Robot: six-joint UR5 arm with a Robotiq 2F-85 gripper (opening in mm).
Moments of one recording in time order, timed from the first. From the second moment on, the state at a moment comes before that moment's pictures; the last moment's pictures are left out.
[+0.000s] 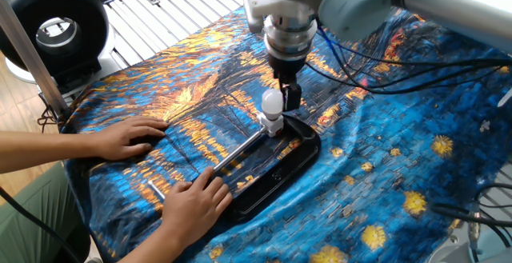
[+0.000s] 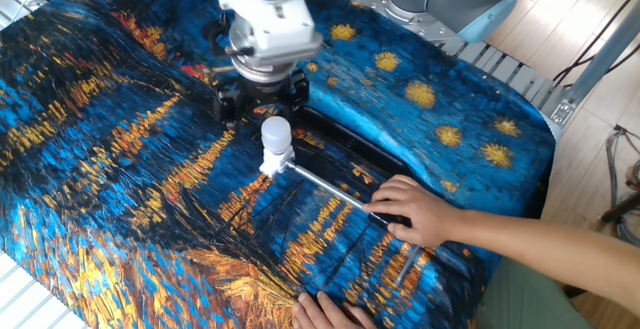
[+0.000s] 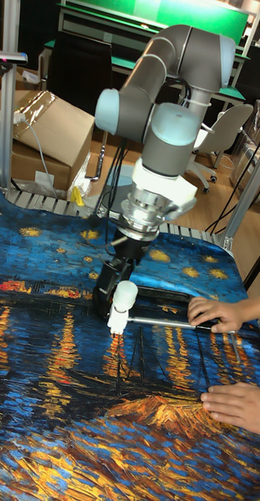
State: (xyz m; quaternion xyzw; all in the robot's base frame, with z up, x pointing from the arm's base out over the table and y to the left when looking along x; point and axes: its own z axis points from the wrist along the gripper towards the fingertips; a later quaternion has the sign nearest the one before) arm 0.483 -0.003 0.087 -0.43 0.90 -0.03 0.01
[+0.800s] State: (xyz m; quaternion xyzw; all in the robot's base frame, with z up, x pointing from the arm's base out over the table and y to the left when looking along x) arm 0.469 0.015 0.093 -0.18 0.98 0.01 -0.01
